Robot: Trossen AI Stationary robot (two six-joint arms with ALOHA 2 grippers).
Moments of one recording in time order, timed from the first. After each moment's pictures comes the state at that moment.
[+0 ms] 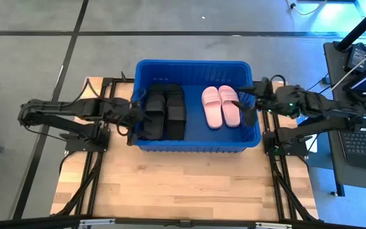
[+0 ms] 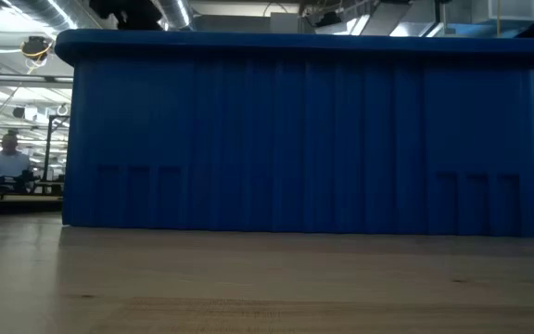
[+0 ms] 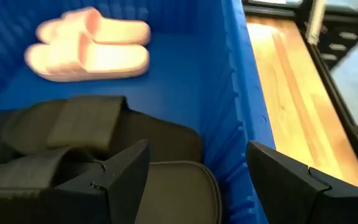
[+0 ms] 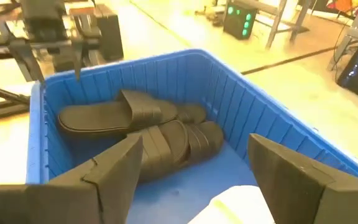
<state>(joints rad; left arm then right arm) 0.01 0.90 0.89 -0.57 -0.01 -0.10 0.02 0.89 1.17 -0.64 0.45 0.15</state>
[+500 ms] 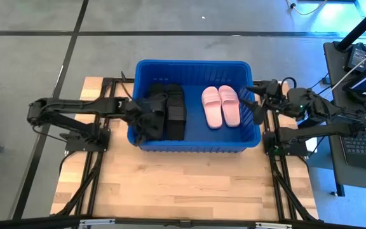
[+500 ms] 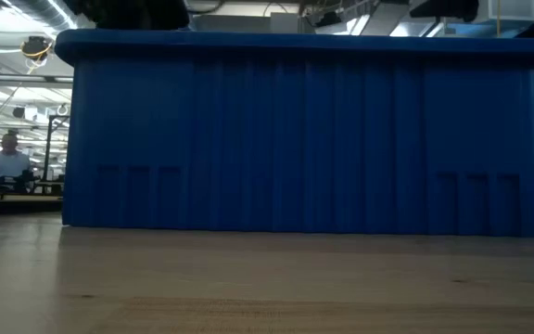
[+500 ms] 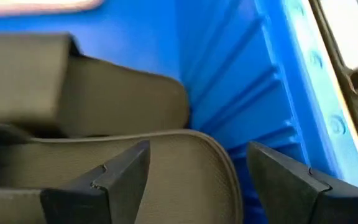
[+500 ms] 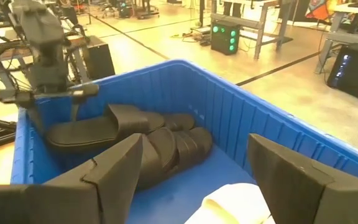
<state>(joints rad) 0.15 1.14 0.89 -0.60 0.27 0.03 -0.04 0.65 0.95 -0.53 0.45 0.18</state>
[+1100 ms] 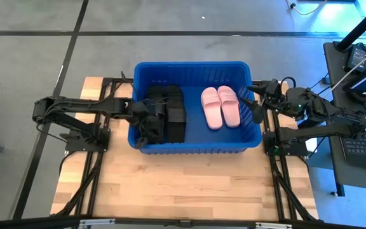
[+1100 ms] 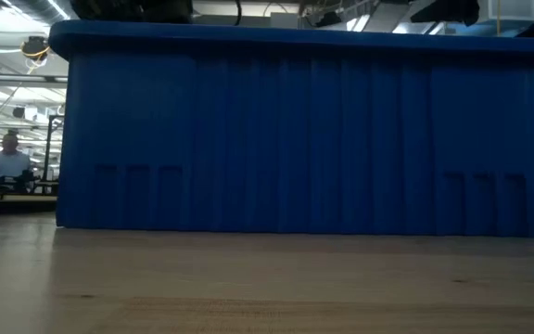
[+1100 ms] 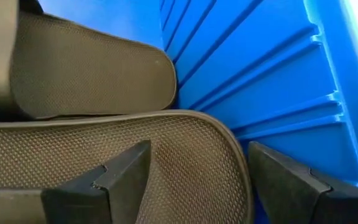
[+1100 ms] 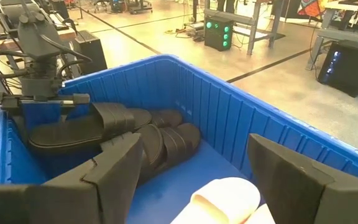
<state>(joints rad) 0.16 1.27 0.89 -0.63 0.38 0.03 -0.07 0.65 0.95 -0.55 0.45 0.18</state>
